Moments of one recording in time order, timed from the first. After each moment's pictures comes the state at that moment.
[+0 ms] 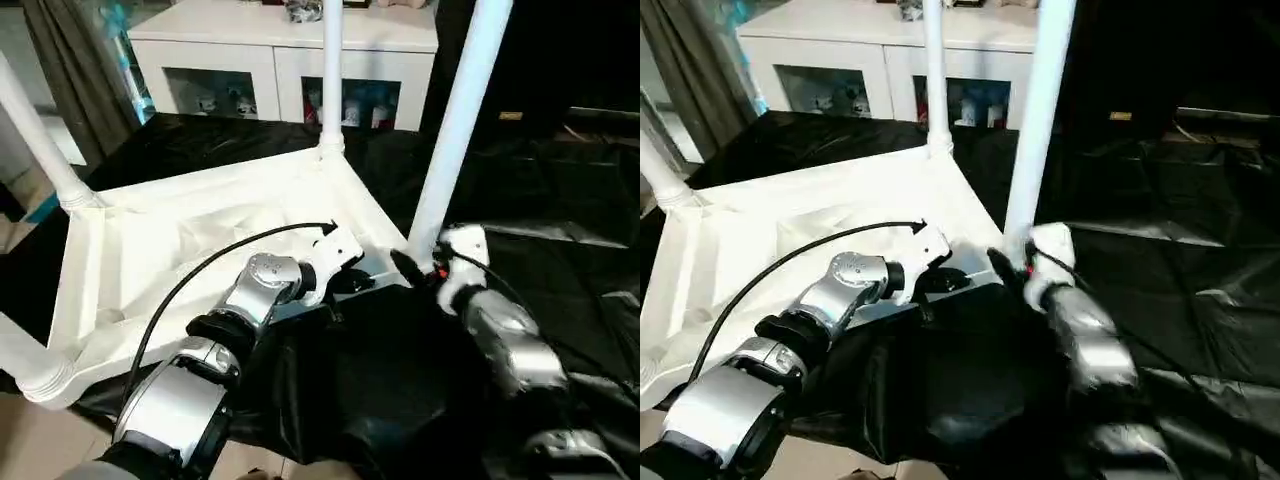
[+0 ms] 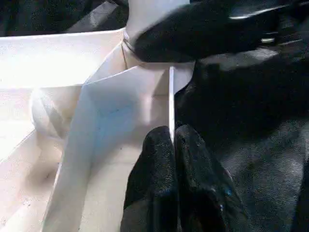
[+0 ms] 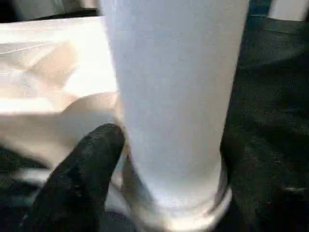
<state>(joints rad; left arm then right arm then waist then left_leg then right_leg) -0.82 0.05 -0.23 1.07 0.12 -0.09 -0.85 -0.37 -0.24 -0.05 0.54 0.16 0.04 0.61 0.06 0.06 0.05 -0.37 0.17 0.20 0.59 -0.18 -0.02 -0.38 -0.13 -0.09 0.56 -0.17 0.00</state>
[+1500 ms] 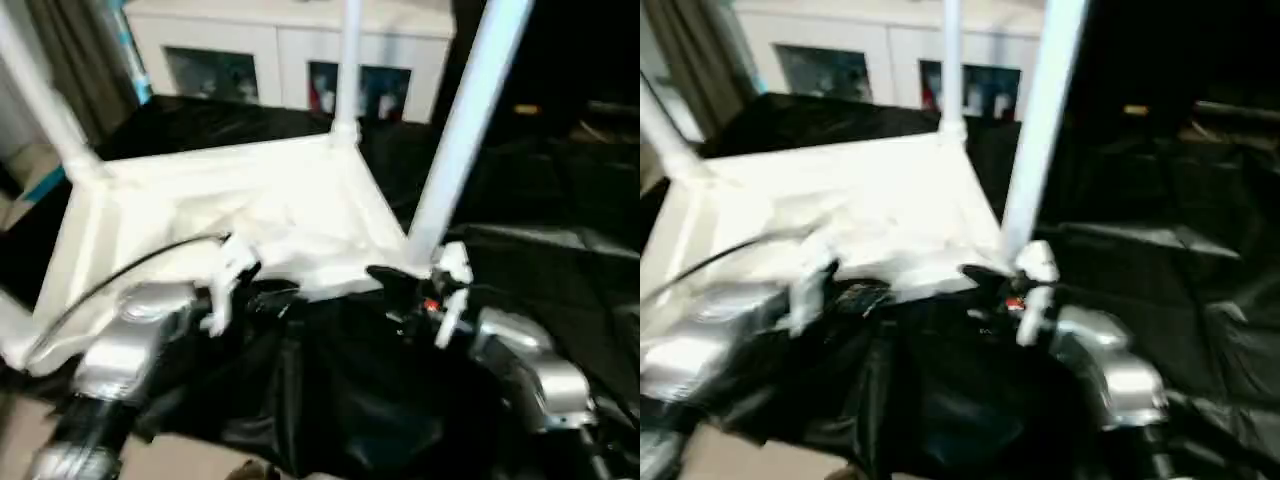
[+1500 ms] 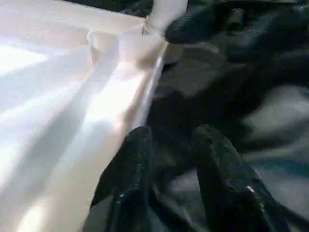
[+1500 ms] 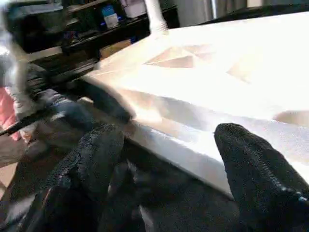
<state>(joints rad) -0.22 0.45 -0.04 -0.02 -0.17 0.45 -1.10 -0.26 -0.20 0.07 0.18 0.38 0.29 0.88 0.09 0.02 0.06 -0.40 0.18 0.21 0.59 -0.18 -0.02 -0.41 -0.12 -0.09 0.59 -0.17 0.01</state>
